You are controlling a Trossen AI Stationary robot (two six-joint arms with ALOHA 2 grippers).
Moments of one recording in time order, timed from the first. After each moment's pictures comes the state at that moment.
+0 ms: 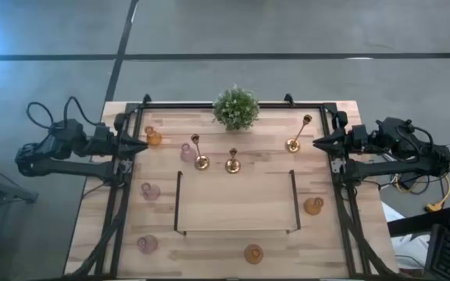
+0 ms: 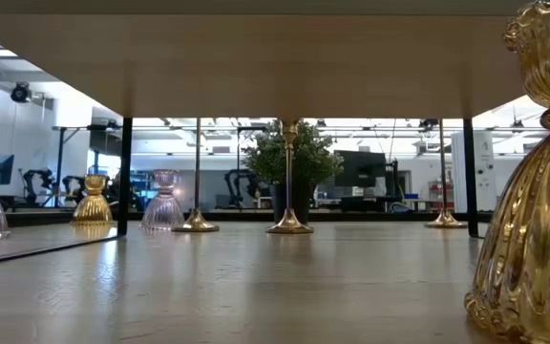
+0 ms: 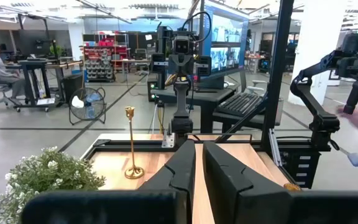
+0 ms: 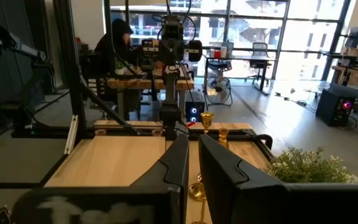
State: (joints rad) left arm 0.00 0.39 0.78 -0.40 0.00 0.00; right arm 0.00 0.39 0.78 -0.39 0.00 0.00
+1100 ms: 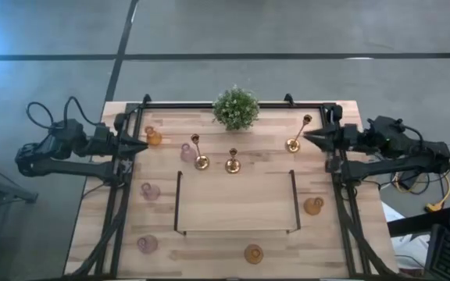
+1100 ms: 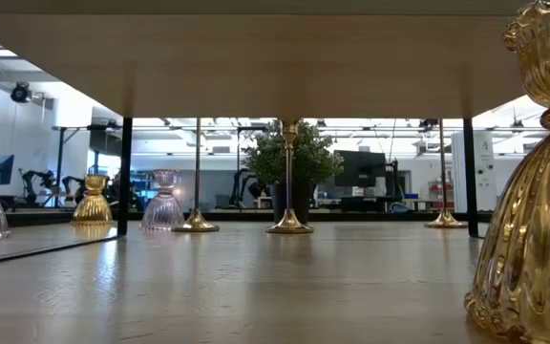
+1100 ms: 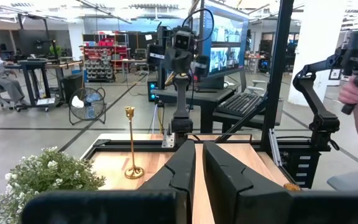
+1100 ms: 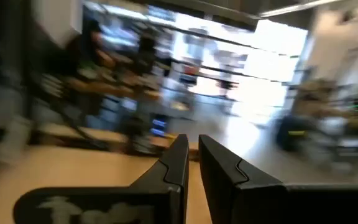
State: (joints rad) left arm 0.00 0.39 0.78 -0.40 0.00 0.00; right arm 0.00 0.53 0.78 -0.19 0.15 -0.21
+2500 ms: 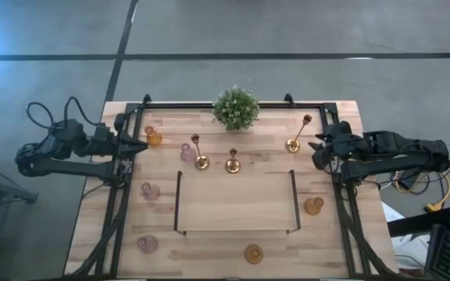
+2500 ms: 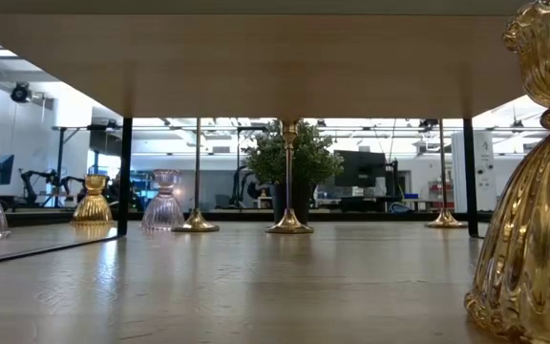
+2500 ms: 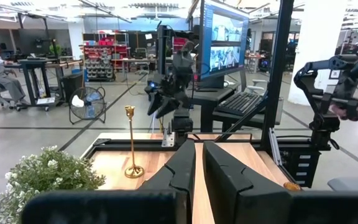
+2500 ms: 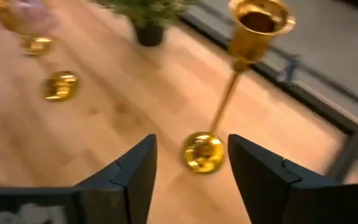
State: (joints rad) left arm 0.00 0.39 0.78 -0.40 0.00 0.00; right arm 0.01 0.58 0.75 -1.04 0.59 0.58
